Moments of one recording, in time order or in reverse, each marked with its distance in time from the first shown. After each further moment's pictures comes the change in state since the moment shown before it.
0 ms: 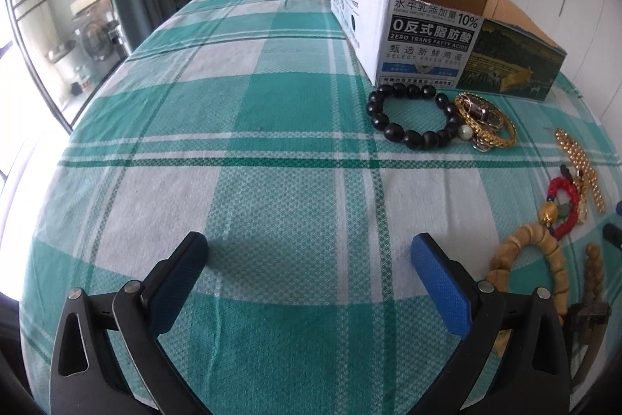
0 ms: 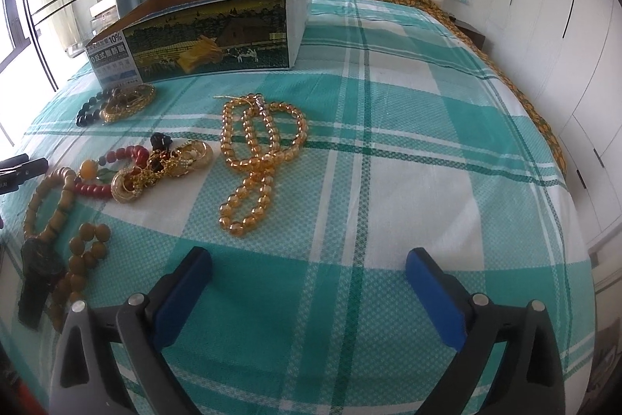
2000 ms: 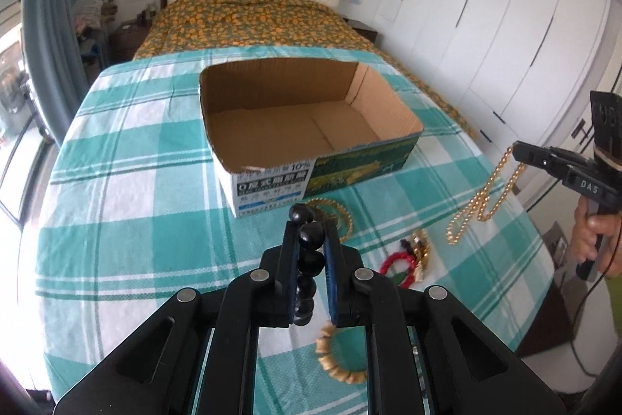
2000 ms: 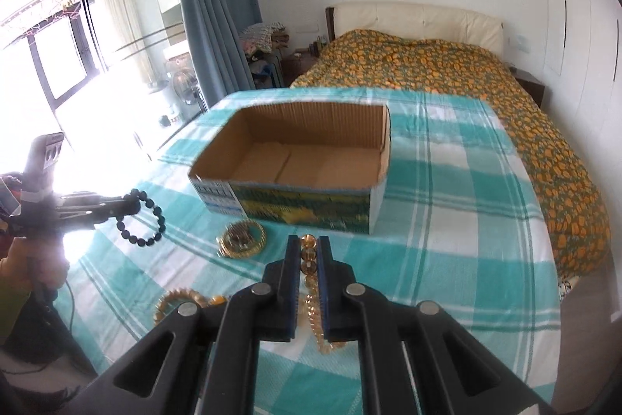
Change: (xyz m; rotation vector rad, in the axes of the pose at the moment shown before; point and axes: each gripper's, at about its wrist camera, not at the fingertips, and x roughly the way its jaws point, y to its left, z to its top) left arm -0.088 -0.037 0.105 0.129 -0.093 -0.374; right arm -0.105 0.010 0.131 -0.070 -0.185 0.295
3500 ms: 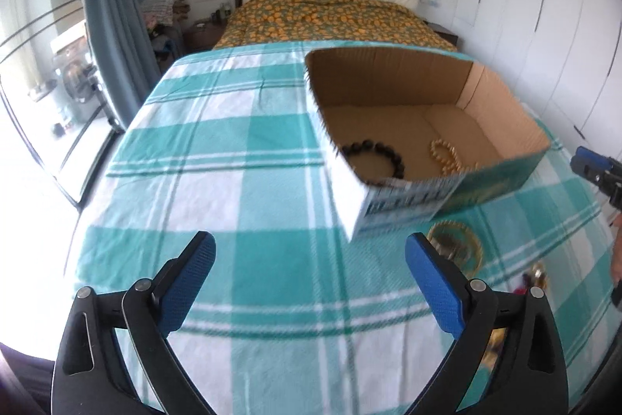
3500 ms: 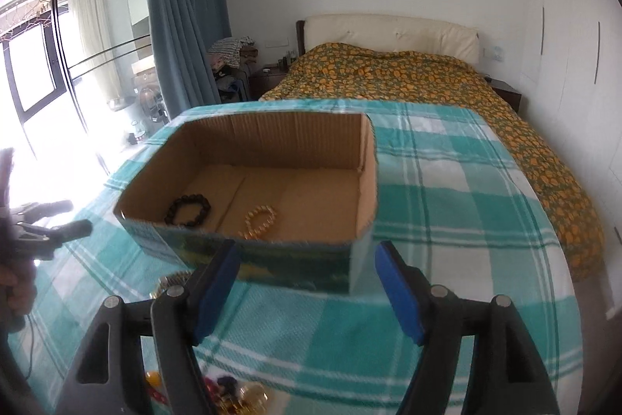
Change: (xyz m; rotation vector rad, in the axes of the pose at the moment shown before) left arm 0.048 0.058 -0.019 -0.062 0.001 0.339; right arm 0.096 -0.022 -0.003 0.040 -0.056 -0.142
